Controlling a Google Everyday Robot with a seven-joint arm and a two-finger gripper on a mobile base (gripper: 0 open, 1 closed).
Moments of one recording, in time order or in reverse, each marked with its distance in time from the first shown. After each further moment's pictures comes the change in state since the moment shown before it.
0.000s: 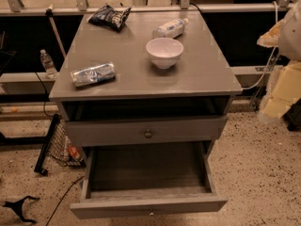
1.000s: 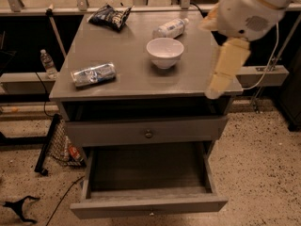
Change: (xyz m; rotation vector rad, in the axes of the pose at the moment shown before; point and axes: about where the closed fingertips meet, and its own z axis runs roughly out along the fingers) arm -0.098 -0.025 0.021 -0.067 -0.157 -0.184
